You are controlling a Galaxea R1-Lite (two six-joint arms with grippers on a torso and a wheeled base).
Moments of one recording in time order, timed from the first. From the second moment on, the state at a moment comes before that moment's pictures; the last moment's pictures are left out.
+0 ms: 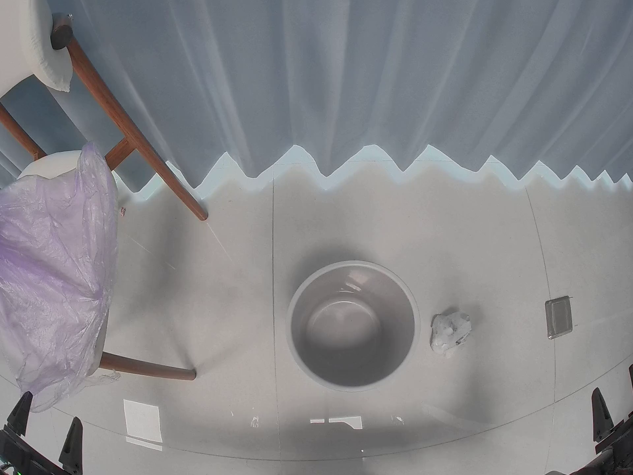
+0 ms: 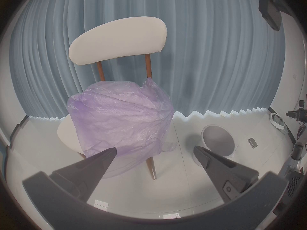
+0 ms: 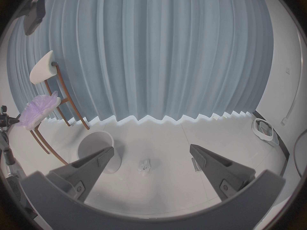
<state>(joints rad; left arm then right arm) -0.01 0.02 -0.02 0.00 0.00 0.02 0.00 0.02 -0.02 0.00 0.00 0.00</state>
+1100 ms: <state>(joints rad) 0.00 0.02 -0.02 -0.26 -0.03 0.25 0.00 0.02 -0.02 0.00 0.00 0.00</state>
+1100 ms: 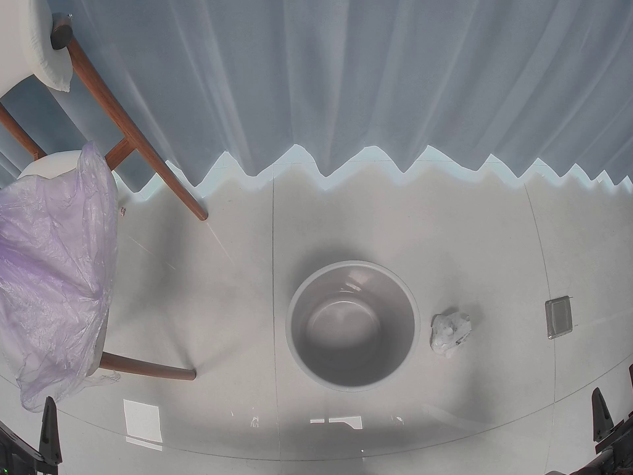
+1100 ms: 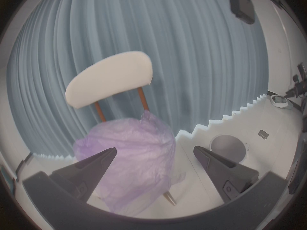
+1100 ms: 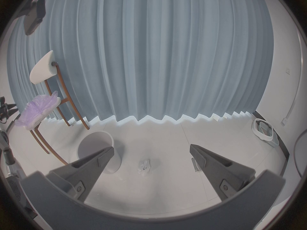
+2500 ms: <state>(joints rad) 0.00 0.51 -0.52 0.02 -0.22 0.39 0.00 0.02 -0.02 0.00 0.00 0.00</state>
